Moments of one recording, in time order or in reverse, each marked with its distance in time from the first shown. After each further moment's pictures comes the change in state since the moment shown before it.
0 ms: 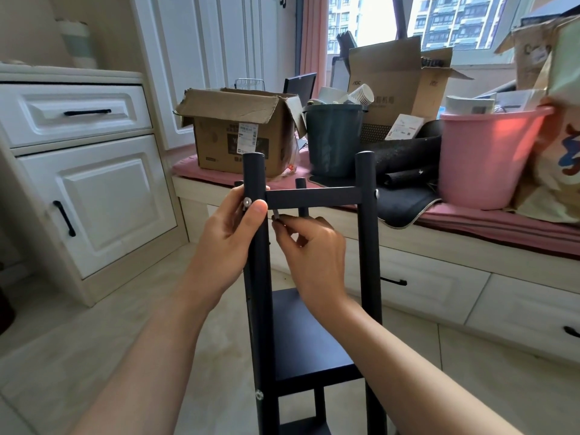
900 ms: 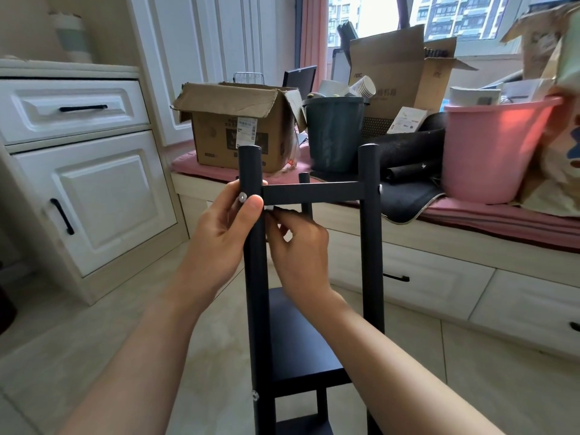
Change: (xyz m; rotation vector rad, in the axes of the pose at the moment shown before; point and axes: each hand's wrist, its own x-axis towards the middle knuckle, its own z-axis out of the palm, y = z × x) left_hand 0.003 -0.005 -0.002 -0.027 -0.026 0.035; right_hand 0.004 0.004 0.023 0.079 -0.011 0.015
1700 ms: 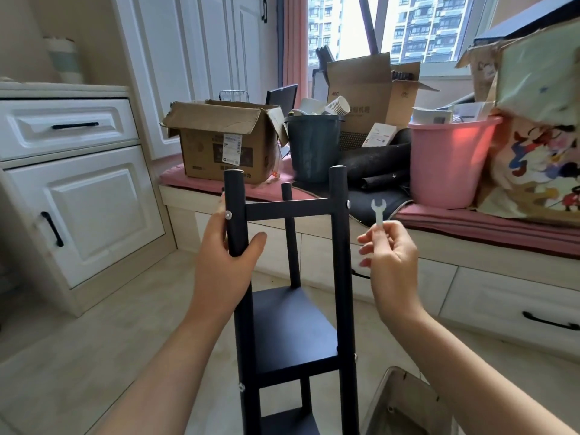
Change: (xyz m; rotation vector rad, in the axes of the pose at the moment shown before) left_hand -0.036 0.009 0.028 0.204 0.245 -0.081; right_hand -0.015 0.004 -0.146 0.218 0.192 0.522
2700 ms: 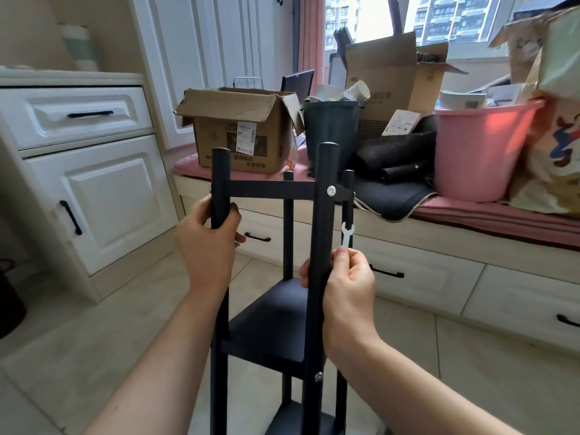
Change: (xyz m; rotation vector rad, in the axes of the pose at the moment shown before) left_hand 0.042 -0.029 -0.007 -0.033 0.350 -0.022; right_hand -0.057 0.010 0.071 0.320 -0.083 0.257
